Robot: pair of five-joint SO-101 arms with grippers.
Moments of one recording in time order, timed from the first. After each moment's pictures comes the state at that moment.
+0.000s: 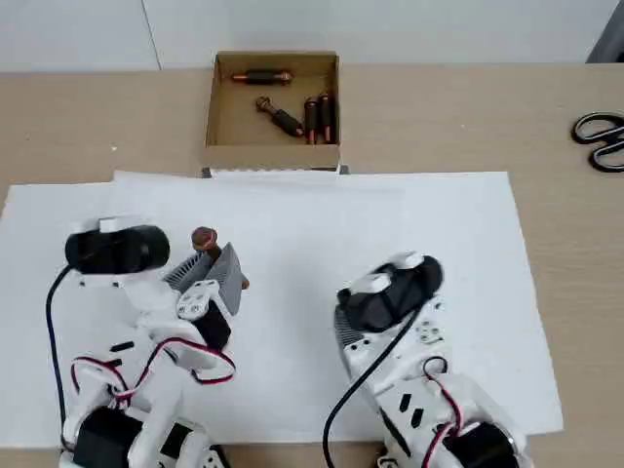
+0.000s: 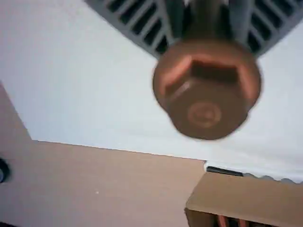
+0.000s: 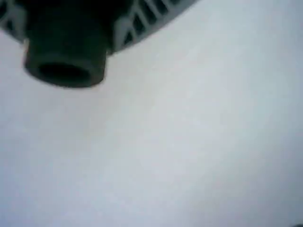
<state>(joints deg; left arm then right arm) 15.7 -90.2 61.6 62.4 32.3 -34.4 -102.6 68.7 72.6 -5.3</state>
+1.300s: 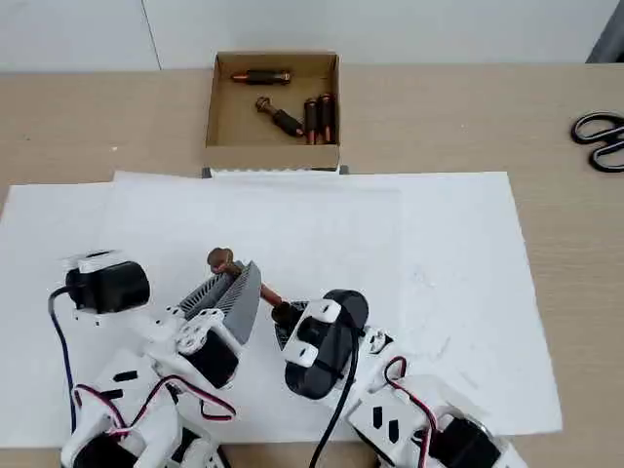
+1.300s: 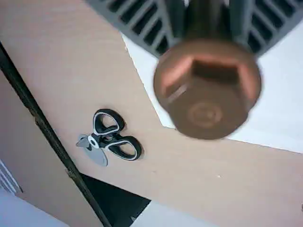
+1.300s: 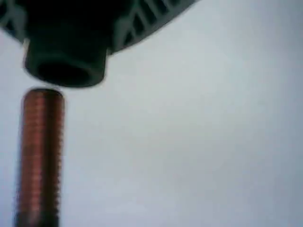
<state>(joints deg) 25.5 -103.5 65.8 62.7 43.6 -50.4 -103.0 74.1 57.8 8.9</state>
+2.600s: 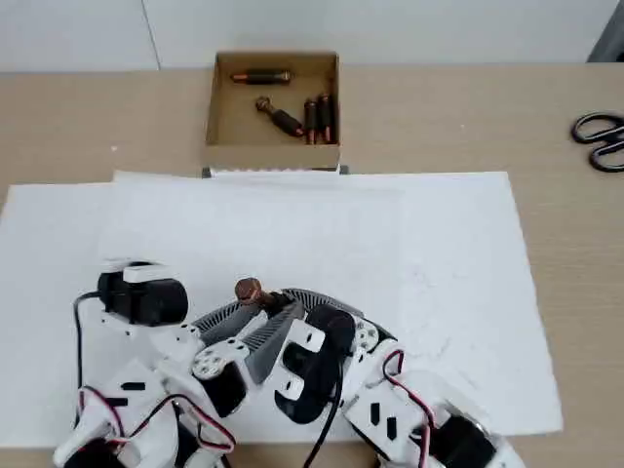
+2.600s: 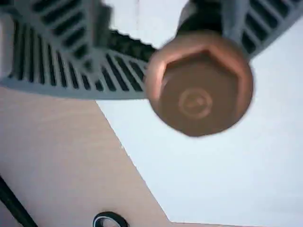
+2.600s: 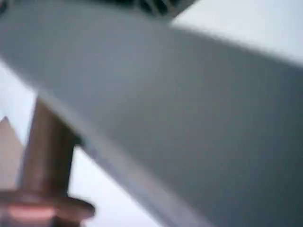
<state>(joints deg) 35.4 -104.0 64.1 73.3 37.4 -50.5 -102.9 74.9 48.9 20.7</state>
